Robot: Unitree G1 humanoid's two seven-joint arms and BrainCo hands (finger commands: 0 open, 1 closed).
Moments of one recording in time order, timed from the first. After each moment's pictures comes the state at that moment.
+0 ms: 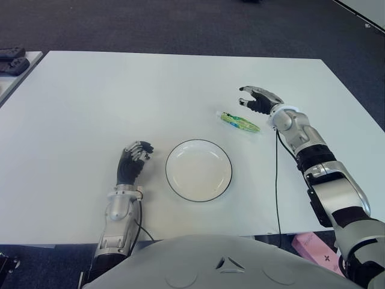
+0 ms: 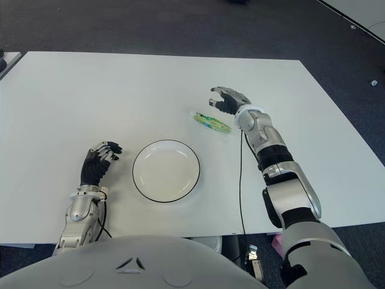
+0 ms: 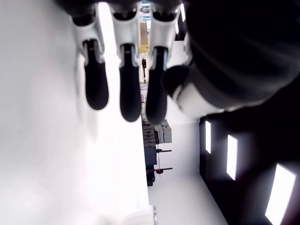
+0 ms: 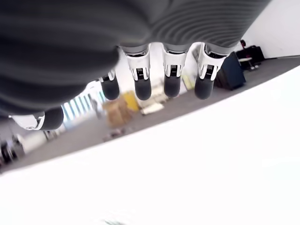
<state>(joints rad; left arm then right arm) 0.34 0.03 0.03 0.12 0.05 -0.31 0.04 -0.71 -0.48 0.41 0.86 -0.68 -0.18 0.09</state>
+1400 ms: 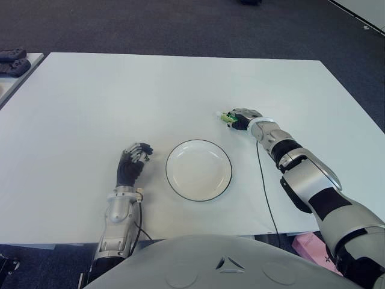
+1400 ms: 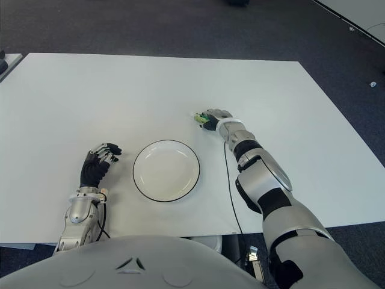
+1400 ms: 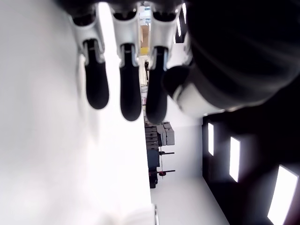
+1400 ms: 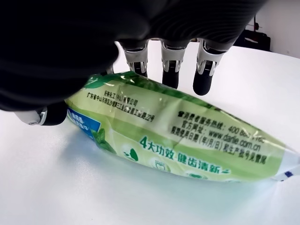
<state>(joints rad) 0.36 0.02 0.02 0.08 0.06 -0.29 0.06 -0.83 -0.30 0.66 1.29 -0.79 -0.11 0.00</state>
